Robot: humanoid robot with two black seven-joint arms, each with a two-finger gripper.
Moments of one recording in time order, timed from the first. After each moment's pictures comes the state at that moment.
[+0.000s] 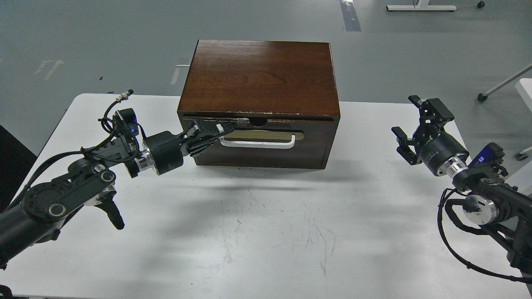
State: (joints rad) left arm -0.63 0.47 -0.61 -1.08 1.04 -0.39 -0.49; right arm 0.57 -0.57 0.49 0.95 -0.23 0.18 0.49
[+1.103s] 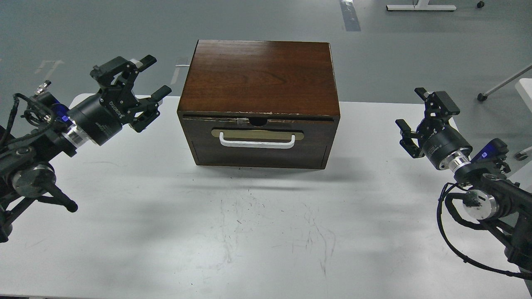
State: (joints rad) left arm -0.58 0.74 -0.66 -1.16 0.31 -0.49 -0.49; right arm 0.57 -0.56 0.54 0.94 -0.23 0.17 0.49
